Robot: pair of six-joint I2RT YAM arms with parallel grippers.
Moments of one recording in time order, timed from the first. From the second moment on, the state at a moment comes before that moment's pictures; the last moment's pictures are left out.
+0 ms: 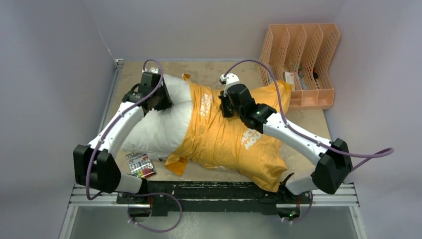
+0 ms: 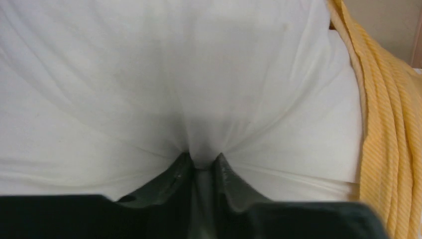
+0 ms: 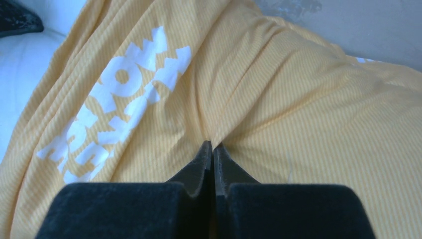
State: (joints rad) left arm -0.26 1.42 1.22 -0.64 0.01 -0.52; right arm 0.76 1.43 1.18 -0.33 0.20 0.27
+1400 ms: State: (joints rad) left arm -0.26 0.84 0.88 -0.54 0.07 -0.40; right arm 0.68 1.97 1.85 -0.70 -0.26 0.17
